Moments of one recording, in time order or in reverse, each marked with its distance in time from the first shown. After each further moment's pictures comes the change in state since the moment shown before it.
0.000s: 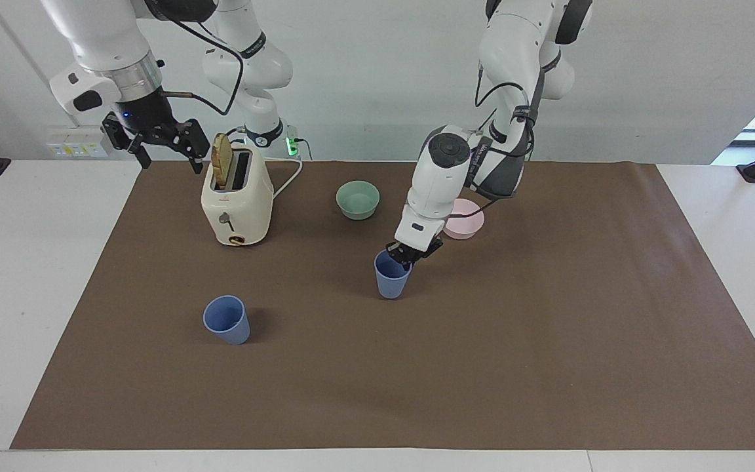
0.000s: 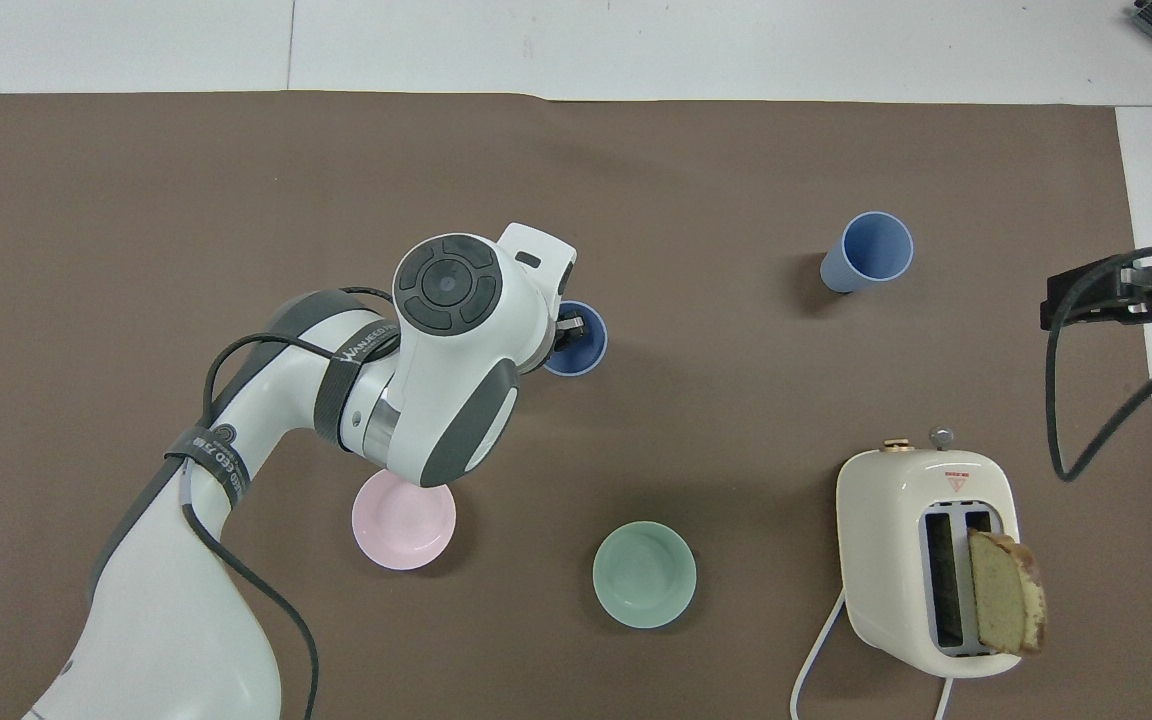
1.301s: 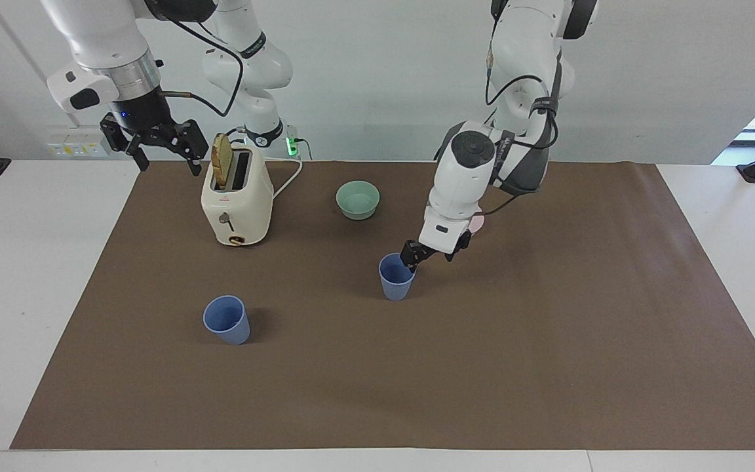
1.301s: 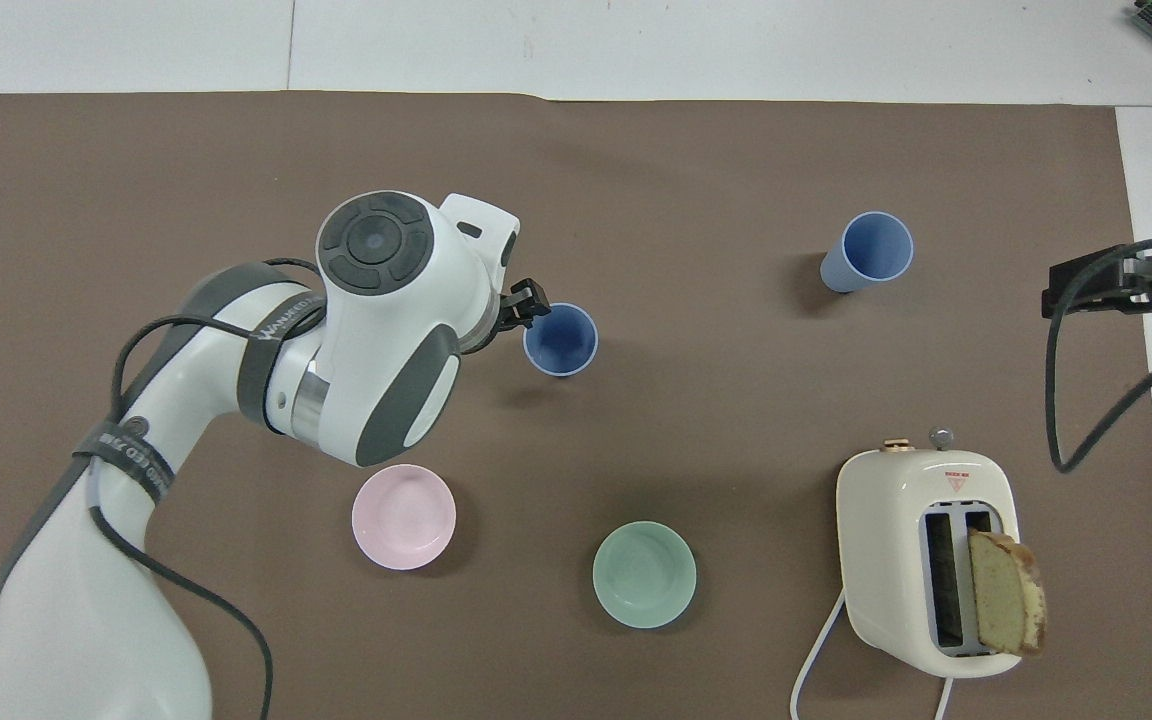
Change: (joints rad) left arm 0.047 -0.071 0.044 0.017 0.019 -0.127 0.028; right arm 0.000 0.000 0.000 0.000 0.000 0.031 0.000
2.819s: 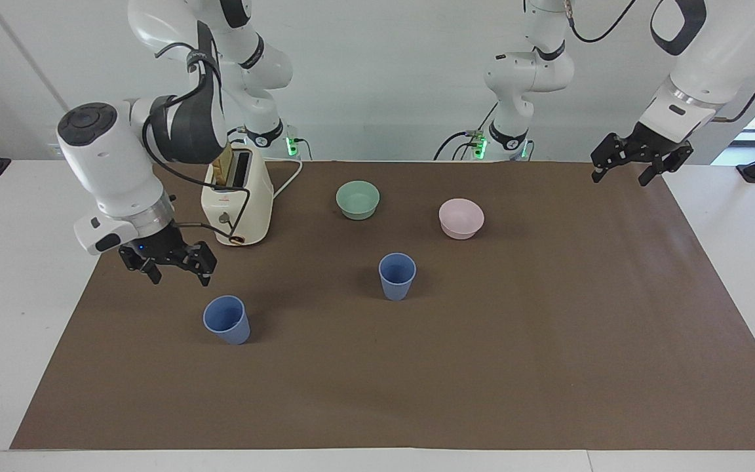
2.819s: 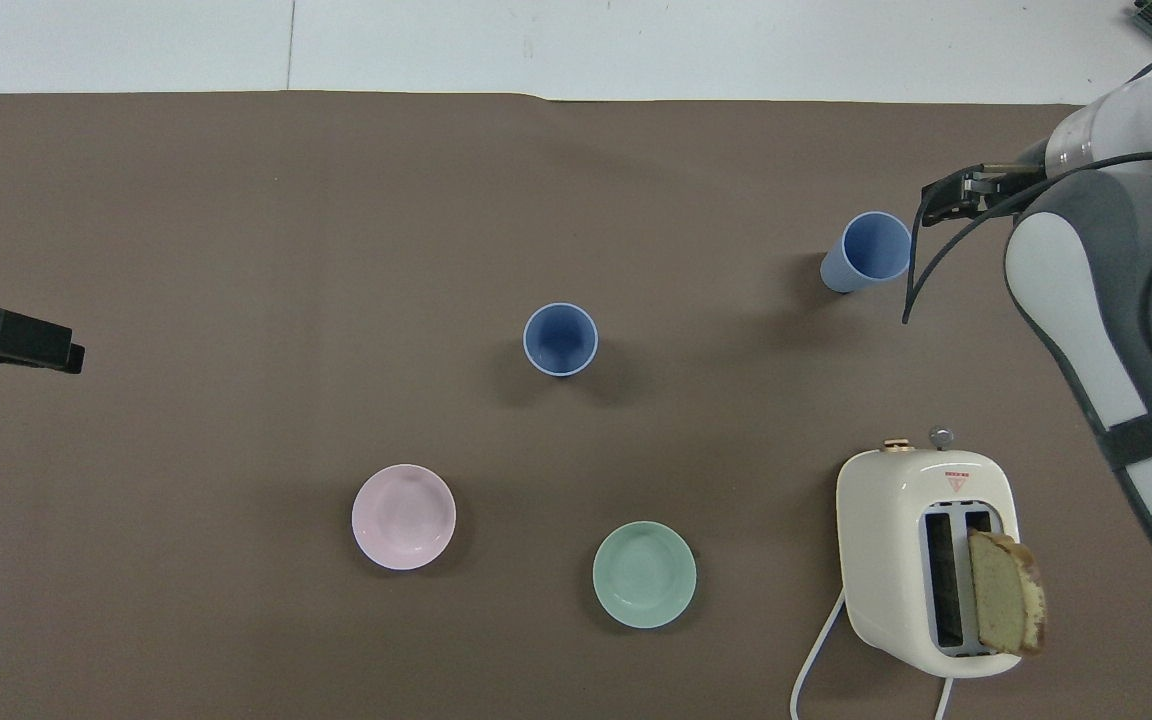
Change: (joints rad) left arm 0.502 -0.366 -0.003 0.071 0.052 -0.549 0.886; right arm -0.012 0.328 -0.002 -0.026 -0.002 0.433 -0.052
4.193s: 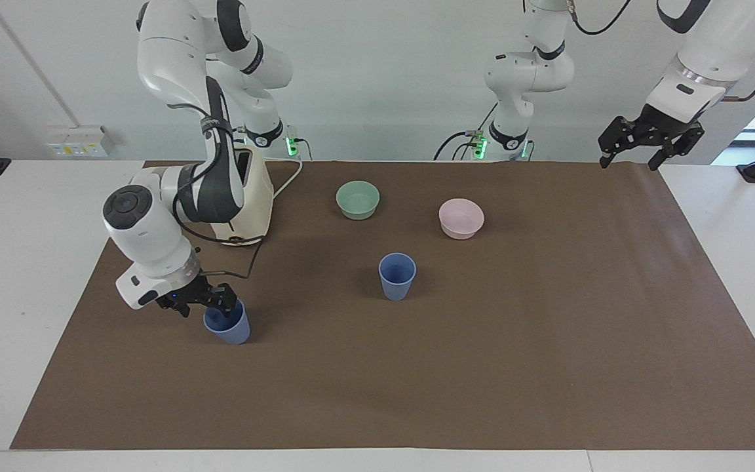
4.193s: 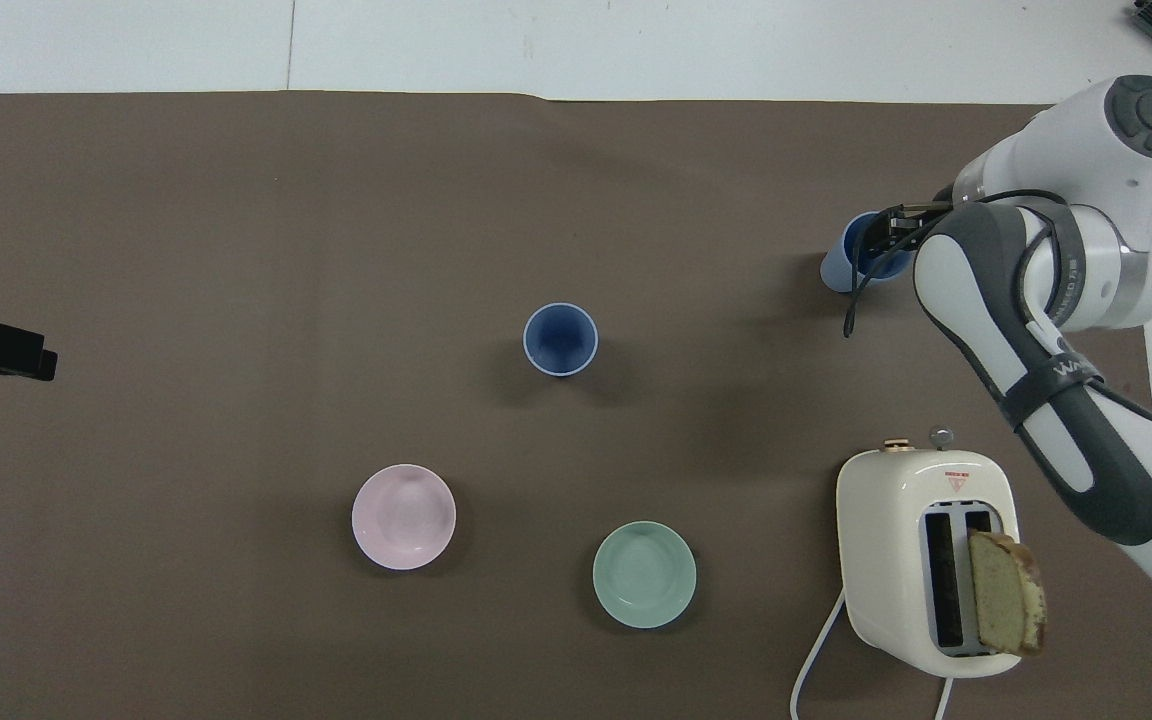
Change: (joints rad) left arm 0.000 -0.006 0.002 0.023 0.016 -0.025 0.000; right arm 0.005 0.124 0.001 -0.073 0.000 0.133 -0.030
